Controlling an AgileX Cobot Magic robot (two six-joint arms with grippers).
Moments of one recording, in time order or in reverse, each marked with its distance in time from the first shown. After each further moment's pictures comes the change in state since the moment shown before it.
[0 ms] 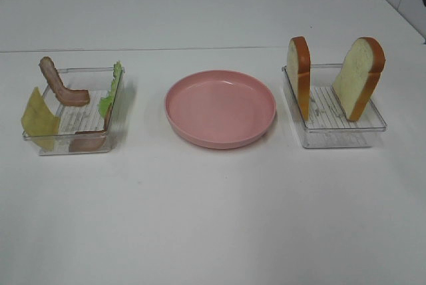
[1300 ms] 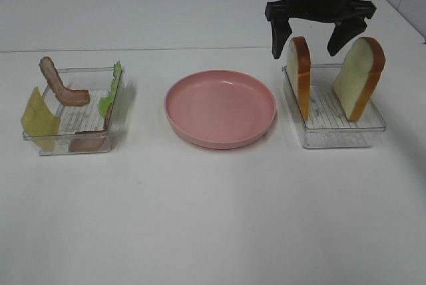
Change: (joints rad) left arm 0.000 0.000 0.000 0.000 0.000 0.000; right arm 0.233 0.909 -0.648 -0.124 0.014 0.135
